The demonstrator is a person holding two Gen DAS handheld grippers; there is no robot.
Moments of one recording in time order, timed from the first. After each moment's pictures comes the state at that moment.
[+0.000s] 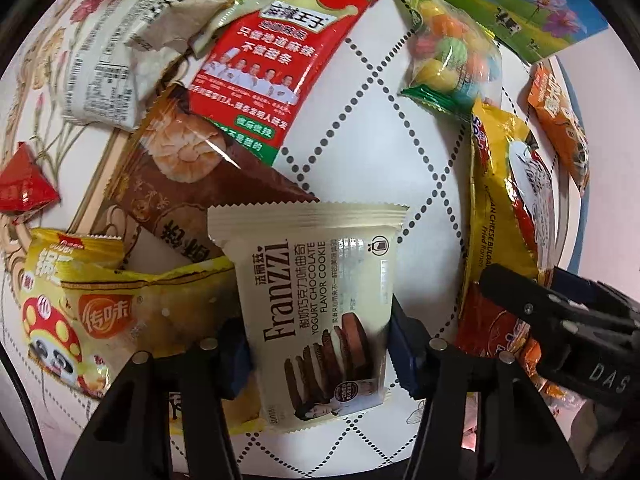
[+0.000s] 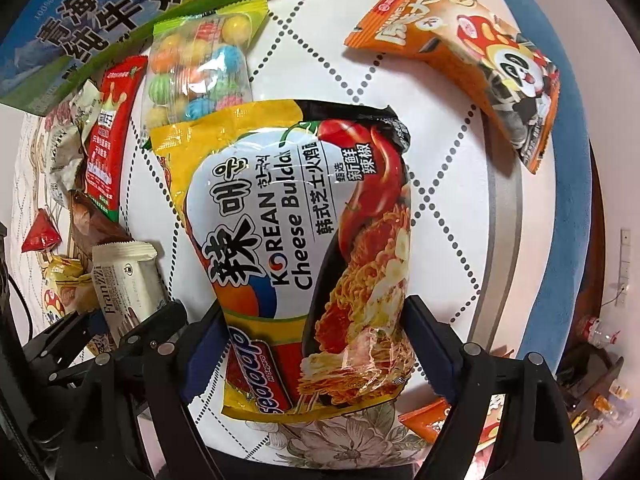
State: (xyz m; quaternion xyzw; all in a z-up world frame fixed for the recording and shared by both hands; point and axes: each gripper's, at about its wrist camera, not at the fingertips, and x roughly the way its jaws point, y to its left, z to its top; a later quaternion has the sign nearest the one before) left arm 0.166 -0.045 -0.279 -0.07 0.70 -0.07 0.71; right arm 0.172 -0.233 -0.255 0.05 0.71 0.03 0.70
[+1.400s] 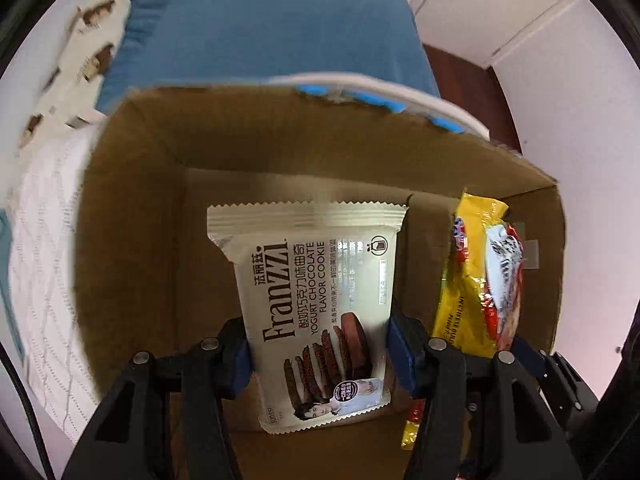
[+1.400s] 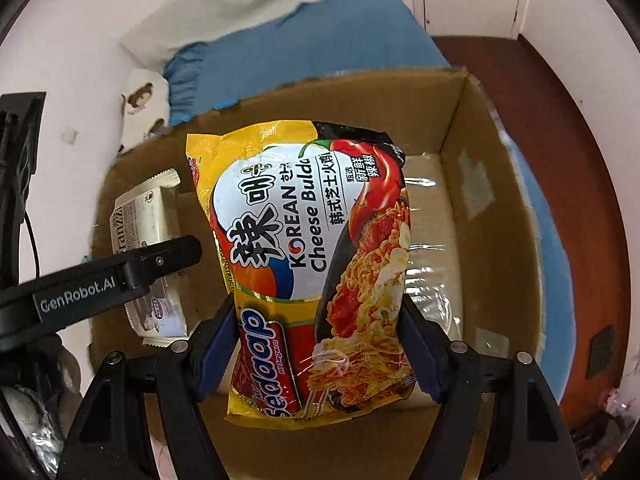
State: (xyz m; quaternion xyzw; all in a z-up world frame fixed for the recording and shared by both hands) left arm 0.486 -0.022 -0.157 -0.09 0.69 -0.05 0.72; right arm 0.403 -0.212 -0.096 0.10 0.64 0.09 0.76
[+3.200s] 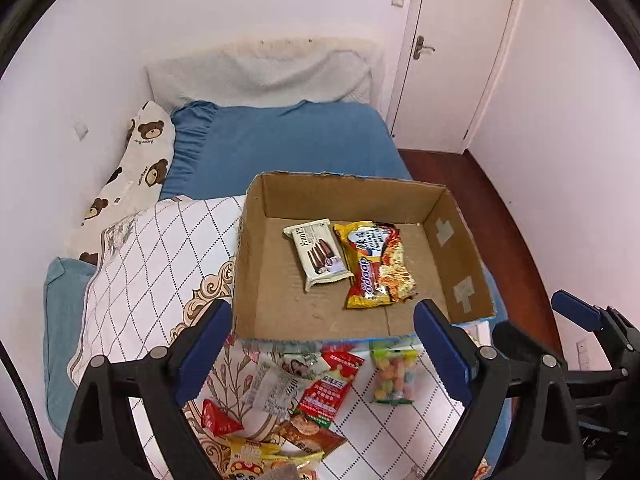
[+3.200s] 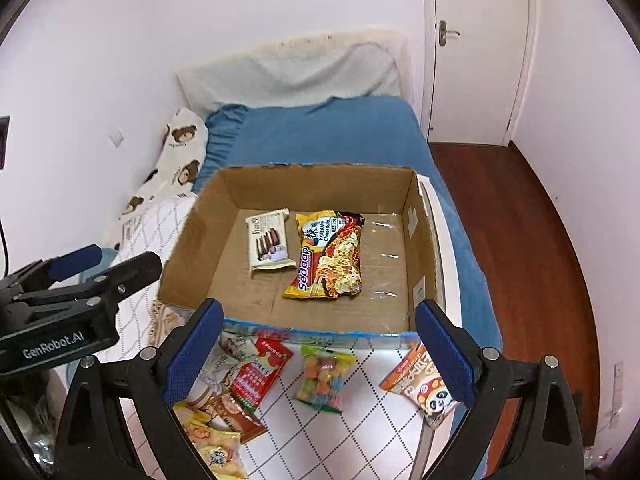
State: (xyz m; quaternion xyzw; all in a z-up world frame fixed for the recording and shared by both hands) left arm 0.257 -0.016 0.019 -0.02 0.46 -0.03 0.89; right arm 0.201 -0.231 0.080 0.04 0.47 0.10 0.88
